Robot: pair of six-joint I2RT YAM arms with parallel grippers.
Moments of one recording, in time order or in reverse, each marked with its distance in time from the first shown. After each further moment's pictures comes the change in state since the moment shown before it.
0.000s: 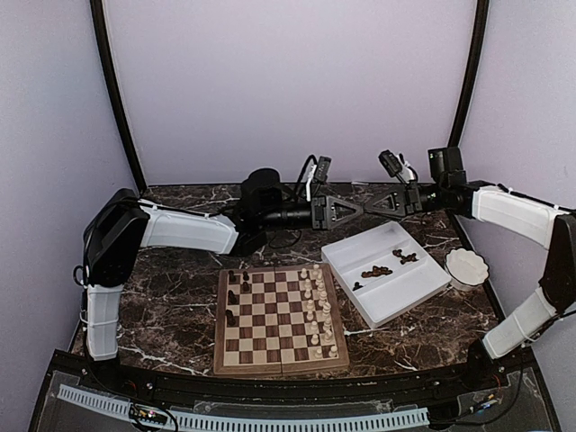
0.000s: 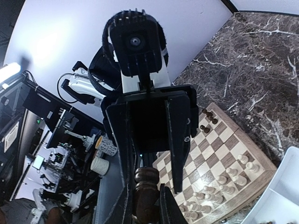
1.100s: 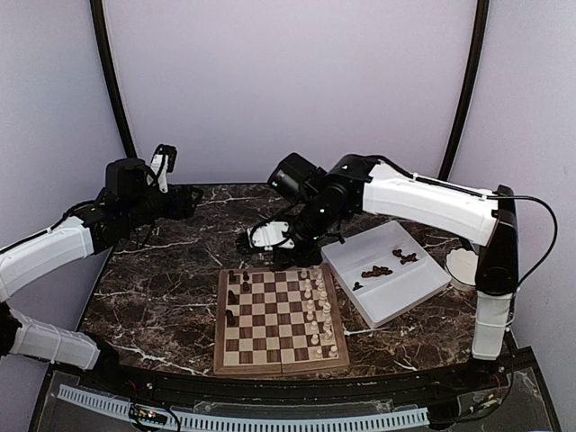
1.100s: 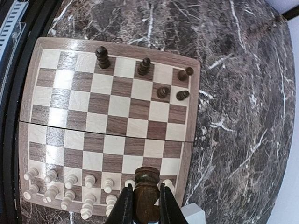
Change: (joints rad) left arm 0.446 -0.900 -0.563 -0.814 -0.703 0.644; right arm 0.742 0.470 0.808 -0.863 1.179 -1.141
